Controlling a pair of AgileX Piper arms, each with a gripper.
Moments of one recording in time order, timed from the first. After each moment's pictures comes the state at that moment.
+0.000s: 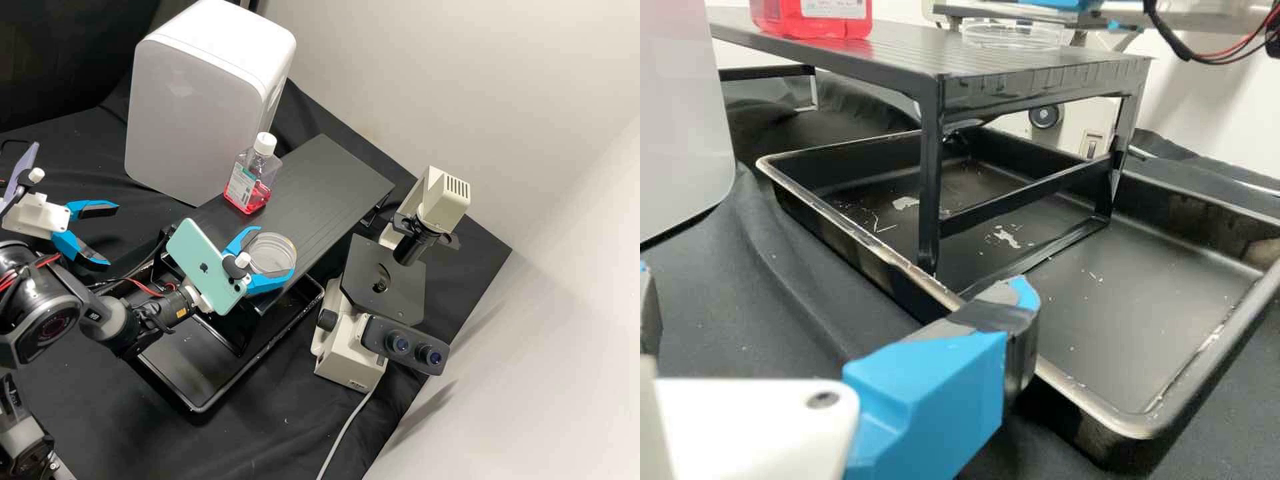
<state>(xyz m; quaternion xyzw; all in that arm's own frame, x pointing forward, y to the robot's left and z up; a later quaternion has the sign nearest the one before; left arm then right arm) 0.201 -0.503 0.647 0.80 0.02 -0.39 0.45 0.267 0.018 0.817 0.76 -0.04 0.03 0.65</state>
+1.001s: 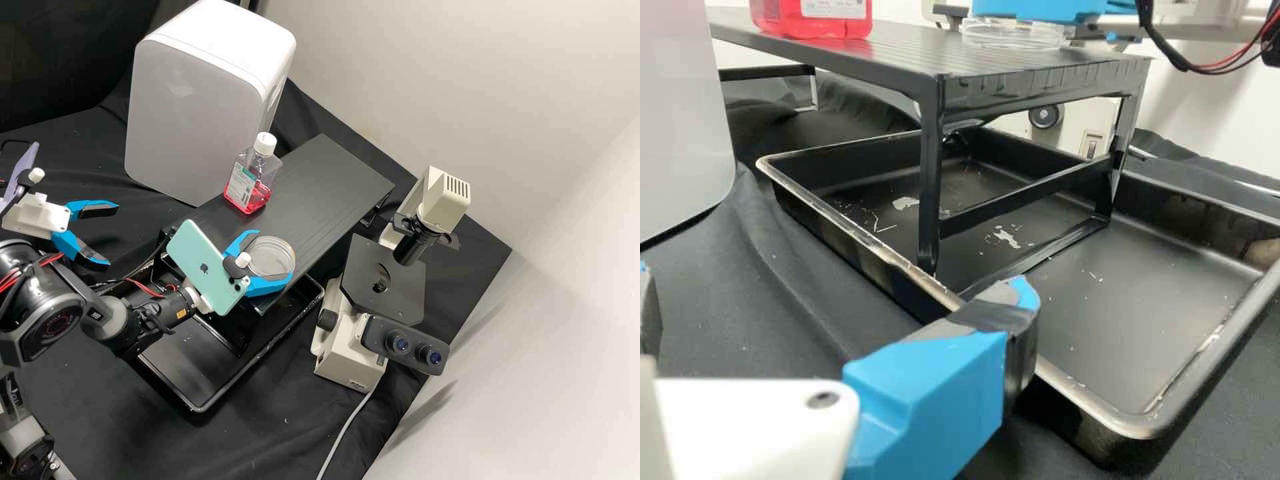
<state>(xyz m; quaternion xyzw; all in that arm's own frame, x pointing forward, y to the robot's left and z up) 0.201 -0.503 0.647 0.80 0.02 -0.39 0.45 0.267 0.015 0.813 0.75 -0.04 0.01 0.66</state>
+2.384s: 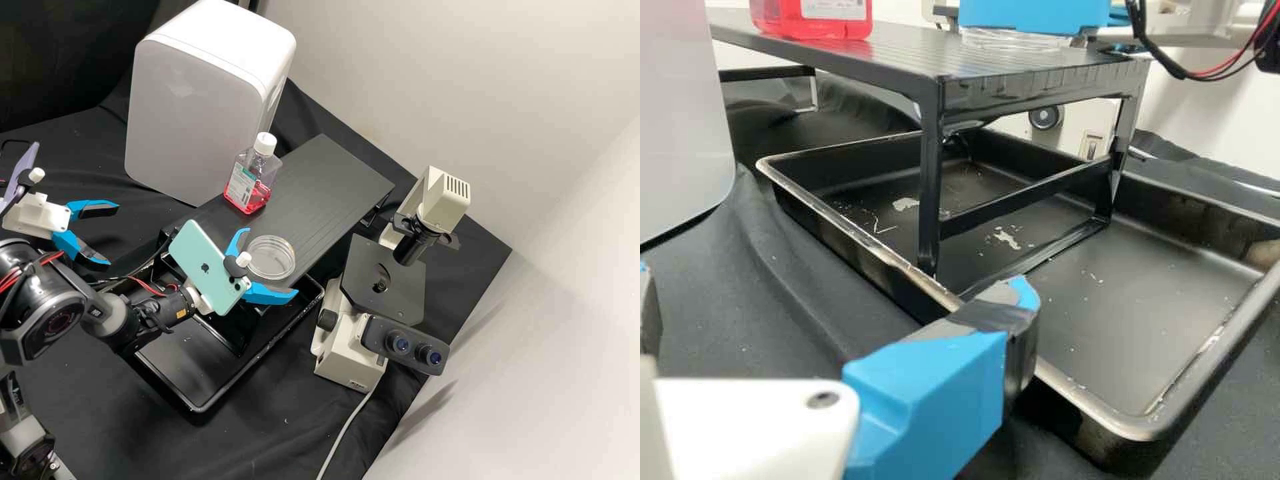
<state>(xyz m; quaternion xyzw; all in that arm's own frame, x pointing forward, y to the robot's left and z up) 0.201 -0.504 0.647 0.80 0.02 -0.39 0.45 0.270 0.014 0.811 0.74 -0.06 -0.01 0.67</state>
